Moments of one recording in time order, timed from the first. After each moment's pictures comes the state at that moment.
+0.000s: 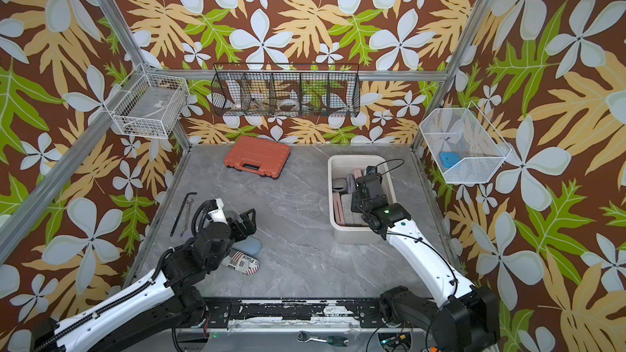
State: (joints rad) left arm -0.76 0.75 0.54 -0.30 -0.57 -0.87; right arm 0.36 1.15 0.95 -0.59 0.29 0.35
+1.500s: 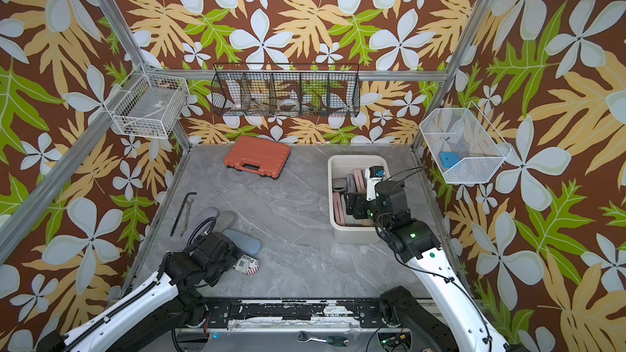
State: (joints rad) left arm -0.60 0.75 0.39 -0.80 -0.16 -1.38; right arm 0.36 0.88 0.96 -0.61 0.01 0.31
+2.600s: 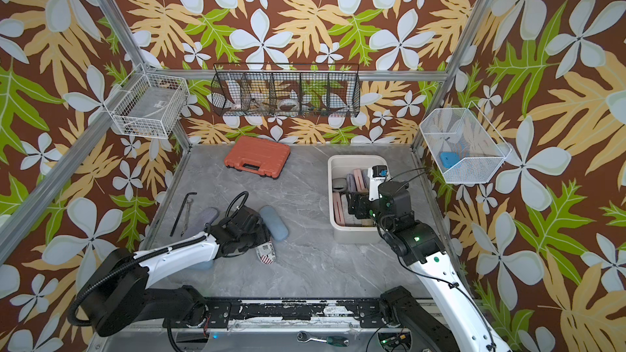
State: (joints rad) left arm -0.64 1.35 0.64 -0.31 -0.07 -0.92; right arm 0.36 0.85 0.98 -0.63 0.02 0.31
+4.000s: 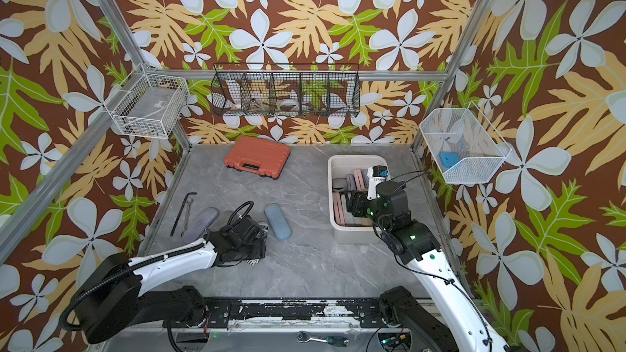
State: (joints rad) left arm -0.71 1.29 0.56 -0.45 -0.12 -0.78; right arm 0.36 0.86 0.94 -0.56 -0.02 0.42
